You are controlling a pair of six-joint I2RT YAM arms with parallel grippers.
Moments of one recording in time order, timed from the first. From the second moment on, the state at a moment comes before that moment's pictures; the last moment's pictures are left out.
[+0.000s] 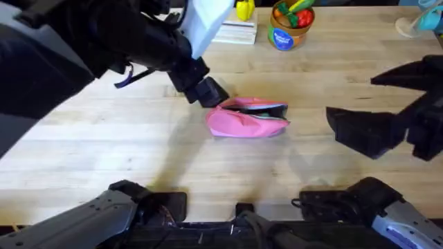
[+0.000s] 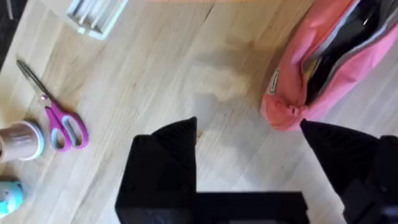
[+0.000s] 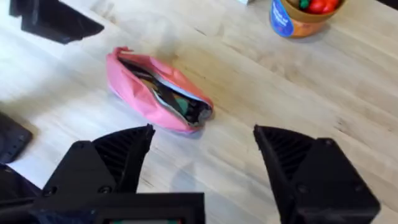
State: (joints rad) left arm -0.40 1.24 1.16 -0.90 0.21 0.61; right arm 0.43 0.63 1.14 -1.19 -0.04 -0.07
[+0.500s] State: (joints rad) left arm 0.05 1.29 1.16 -1.12 0.52 1.12; right arm 0.43 1.05 1.13 -0.97 -0.26 0.11
